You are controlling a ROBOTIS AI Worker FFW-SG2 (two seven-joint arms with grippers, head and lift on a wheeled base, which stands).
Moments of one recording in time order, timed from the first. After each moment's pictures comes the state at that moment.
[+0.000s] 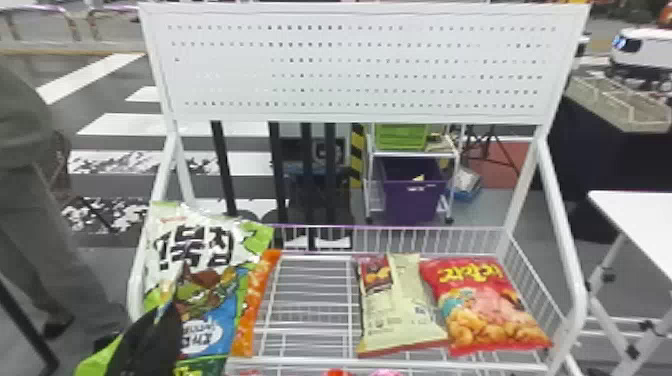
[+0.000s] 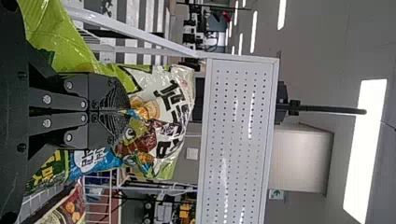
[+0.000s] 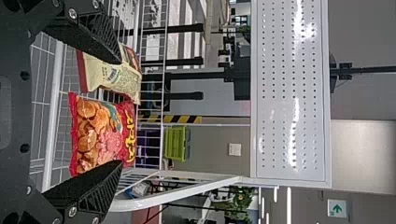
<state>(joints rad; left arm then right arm) 0.85 0.29 -0.04 -2.42 0.19 -0.11 0.15 0.93 -0.09 0.00 -2.44 -0.04 0.02 0.03</state>
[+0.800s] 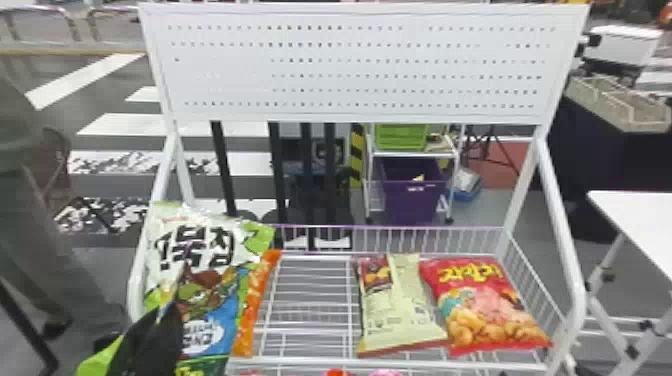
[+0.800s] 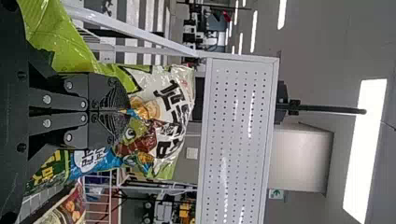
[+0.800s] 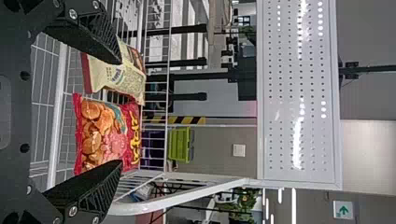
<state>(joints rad) 0.85 0.29 -0.05 -2.42 0.19 -0.11 0.15 0.87 -0.10 0.01 -2.40 -0.06 0.07 0.03</state>
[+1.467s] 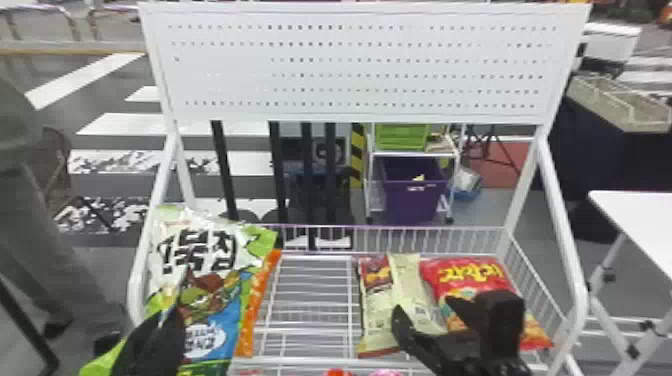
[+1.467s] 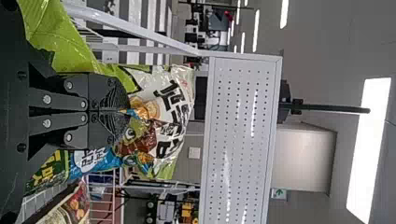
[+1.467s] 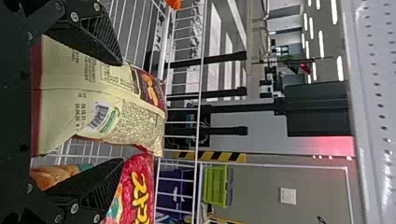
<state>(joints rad) 0.86 0.29 -0.05 -2.42 0.18 -0.11 0.15 0.17 -0.20 0.24 -1.94 -0.20 0.45 -0.07</state>
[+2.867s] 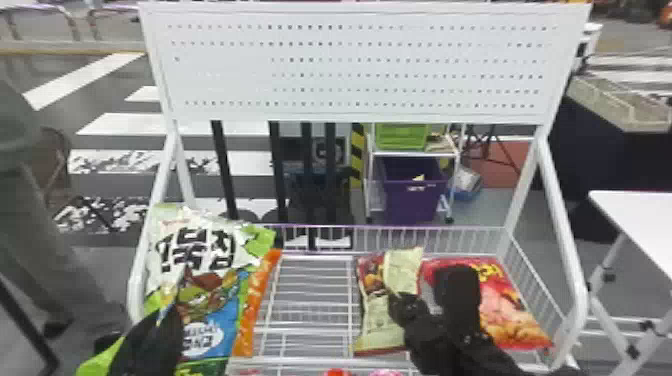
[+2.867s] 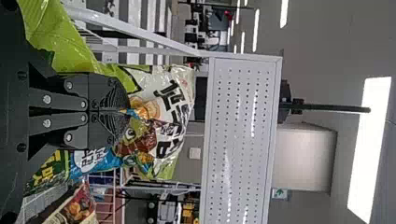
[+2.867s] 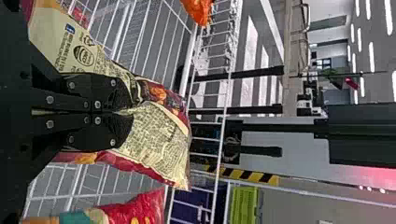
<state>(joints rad) 0.86 0.30 -0.04 -2.43 0.19 -0.11 0.15 0.04 -0.20 0.32 -1.93 -0.23 0.67 -0.10</state>
